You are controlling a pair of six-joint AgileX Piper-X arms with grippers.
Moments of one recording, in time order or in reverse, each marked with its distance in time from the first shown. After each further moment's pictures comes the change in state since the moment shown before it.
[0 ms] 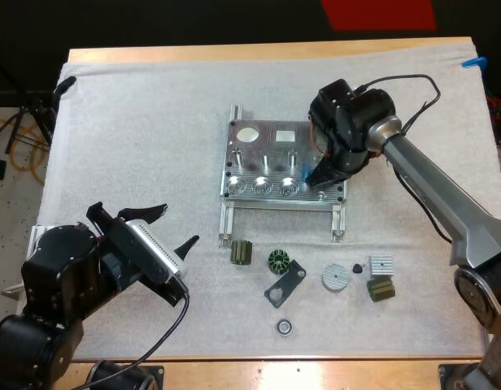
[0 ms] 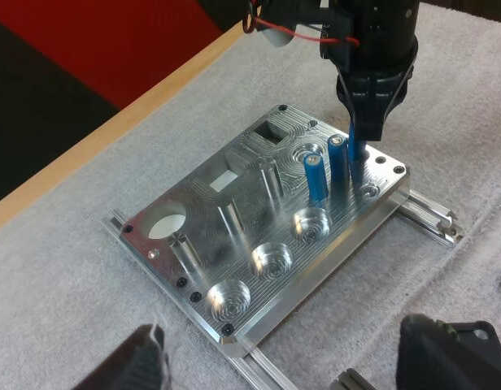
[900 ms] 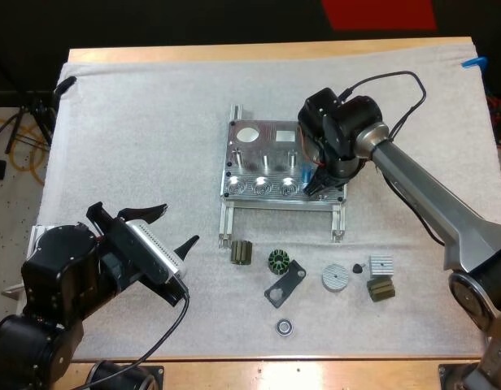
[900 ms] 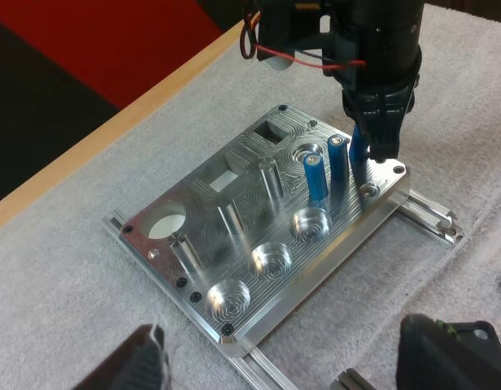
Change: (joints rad) left arm 0.000 0.000 0.000 0.000 0.000 0.000; right arm 0.054 0.002 0.001 0.028 0.096 -0.060
